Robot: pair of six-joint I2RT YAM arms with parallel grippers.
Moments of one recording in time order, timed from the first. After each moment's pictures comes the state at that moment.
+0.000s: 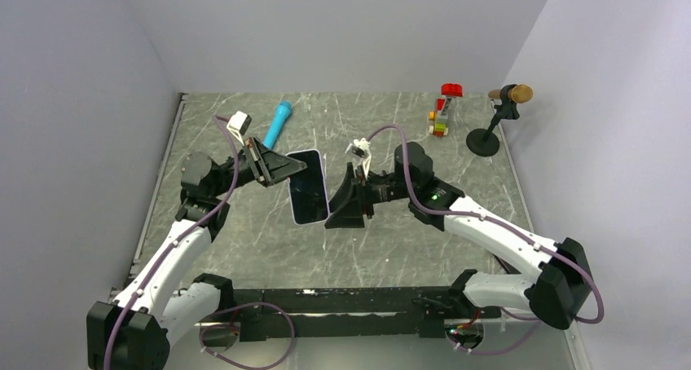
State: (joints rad) left arm -0.24 0.93 0.64 0.55 0.91 -1.36; right arm 0.77 1.17 0.87 0.15 -0.94 0.47
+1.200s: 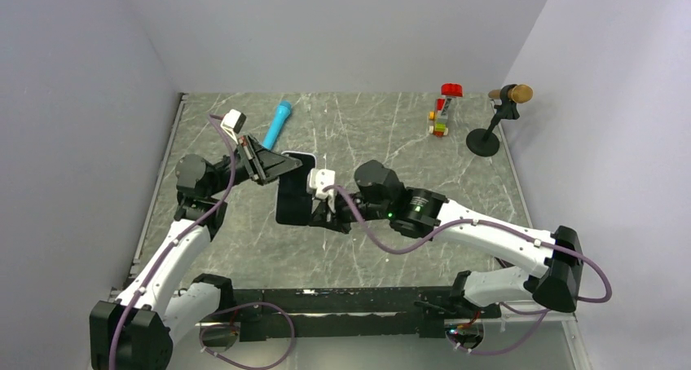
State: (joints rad) left arm -0.20 0.94 0.63 0.67 0.97 -1.41; right arm 1.05 1.24 1.06 -0.19 -0.43 -0.13
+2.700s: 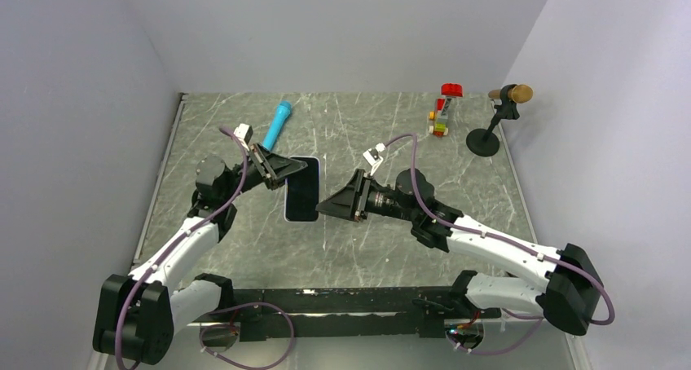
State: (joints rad) left arm -0.22 1.04 0.52 0.63 0.78 -1.43; right arm 0.89 1.09 0.69 0.33 -0.40 1.20
